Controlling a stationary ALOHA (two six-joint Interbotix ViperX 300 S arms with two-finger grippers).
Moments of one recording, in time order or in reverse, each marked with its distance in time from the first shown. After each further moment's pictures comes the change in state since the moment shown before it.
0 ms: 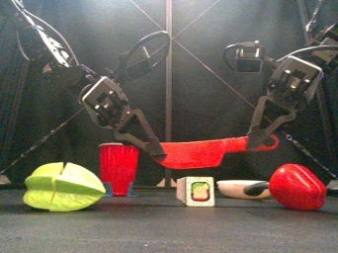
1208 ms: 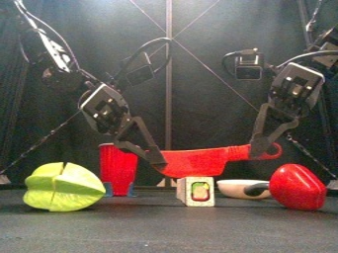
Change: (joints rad) left arm -0.005 0.038 -0.002 0.000 -0.006 0.000; right arm 0.002 0.041 0.000 0.037 -0.002 0.000
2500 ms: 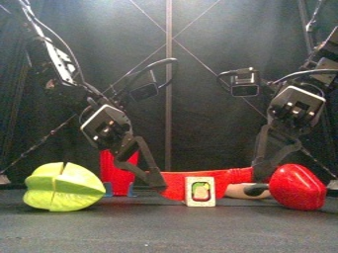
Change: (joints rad) left arm 0.000 0.086 -0.020 -0.002 0.003 0.000; right arm 0.000 0.120 -0.014 0.000 0.000 0.000
